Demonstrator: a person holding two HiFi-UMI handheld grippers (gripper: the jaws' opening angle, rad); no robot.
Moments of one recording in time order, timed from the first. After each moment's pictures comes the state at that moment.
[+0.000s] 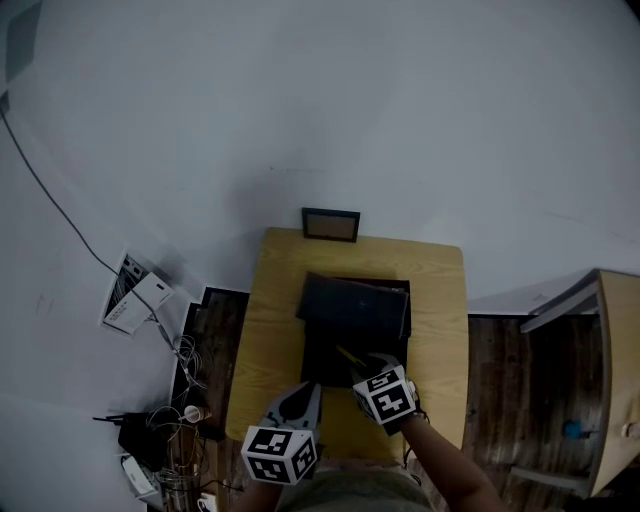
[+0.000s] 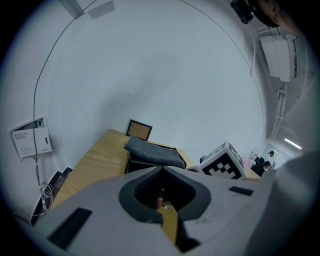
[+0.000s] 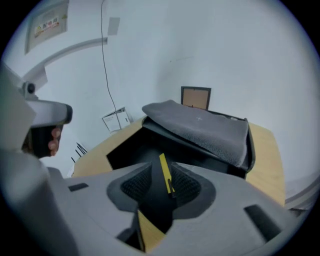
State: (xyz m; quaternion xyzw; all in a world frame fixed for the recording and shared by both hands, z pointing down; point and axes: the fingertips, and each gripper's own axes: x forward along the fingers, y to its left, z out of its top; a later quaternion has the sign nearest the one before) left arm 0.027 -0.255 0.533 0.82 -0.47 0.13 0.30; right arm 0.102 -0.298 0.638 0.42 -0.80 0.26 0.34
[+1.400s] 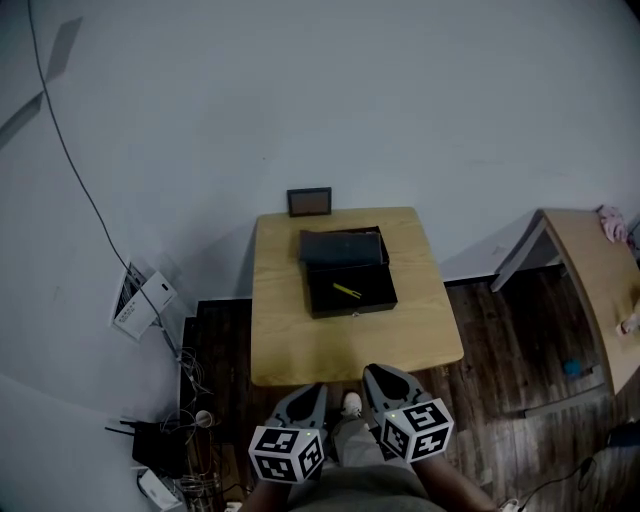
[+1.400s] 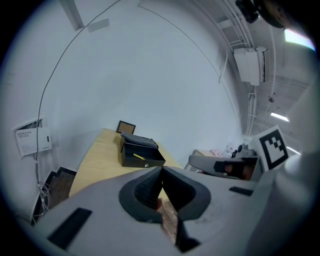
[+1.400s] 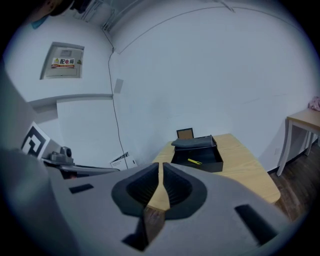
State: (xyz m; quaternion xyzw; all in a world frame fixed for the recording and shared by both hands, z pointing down) left arm -0.044 -0.042 0.492 0.88 -0.38 0.11 0.27; right arm 0.041 -0.046 0.480 0.59 -0.77 0.22 0.08
